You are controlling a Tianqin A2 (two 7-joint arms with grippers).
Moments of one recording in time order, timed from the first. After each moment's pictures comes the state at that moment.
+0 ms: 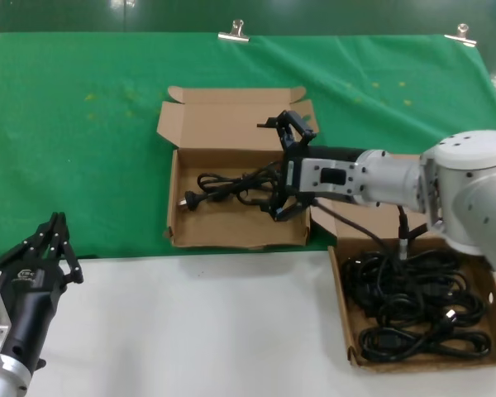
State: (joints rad) left arm 0.00 -0.30 1.60 -1.60 -1.80 0.00 0.00; right arm 1.31 0.06 -2.23 0.06 1.97 -0.63 -1.13
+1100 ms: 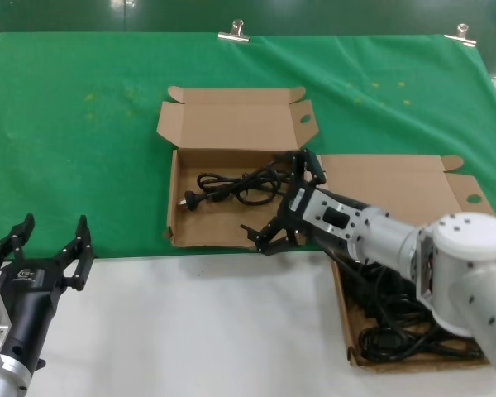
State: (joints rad) left arm 0.00 -0.30 1.60 -1.60 -1.80 0.00 0.00; right arm 0.98 0.14 -2.04 0.49 1.90 -0.50 -0.83
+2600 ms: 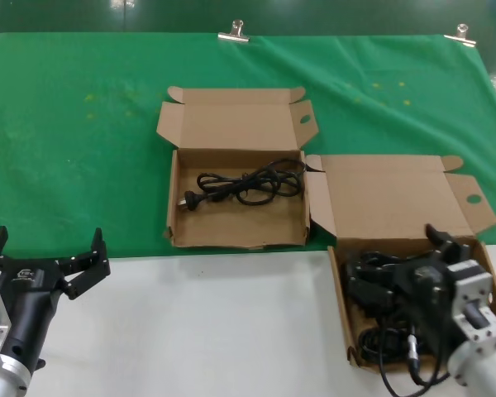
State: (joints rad) left arm 0.00 -0.30 1.60 -1.60 -1.80 0.00 0.00; right arm 0.20 0.27 -1.69 1.37 1.82 -0.10 -0.17
